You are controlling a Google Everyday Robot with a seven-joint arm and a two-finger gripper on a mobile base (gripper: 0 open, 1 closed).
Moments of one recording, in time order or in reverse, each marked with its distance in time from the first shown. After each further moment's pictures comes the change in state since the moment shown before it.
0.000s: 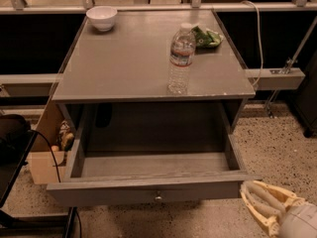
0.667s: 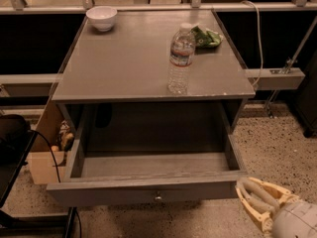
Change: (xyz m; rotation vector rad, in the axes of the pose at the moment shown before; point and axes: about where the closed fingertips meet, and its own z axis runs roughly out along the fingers) arm -0.006 0.003 0.007 0.036 -0.007 0.053
